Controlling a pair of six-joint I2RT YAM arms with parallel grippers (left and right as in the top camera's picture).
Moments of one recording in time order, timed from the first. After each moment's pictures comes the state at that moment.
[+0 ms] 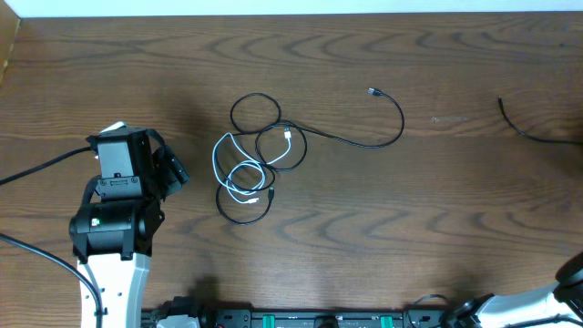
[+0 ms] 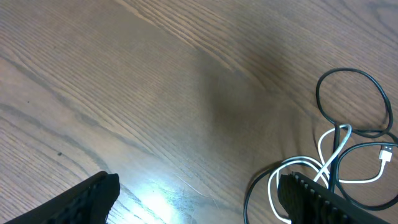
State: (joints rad) left arm 0.06 1.01 1.04 -0.97 -0.26 -0.41; right arm -0.86 1.78 1.02 0.06 -0.45 0.42
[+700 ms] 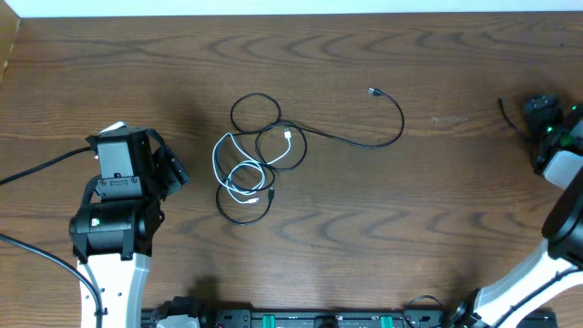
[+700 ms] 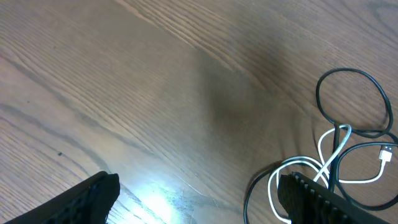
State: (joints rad) left arm 0.06 1.01 1.04 -0.97 -0.26 -0.41; right arm -0.53 2.05 1.02 0.40 -0.17 0.77
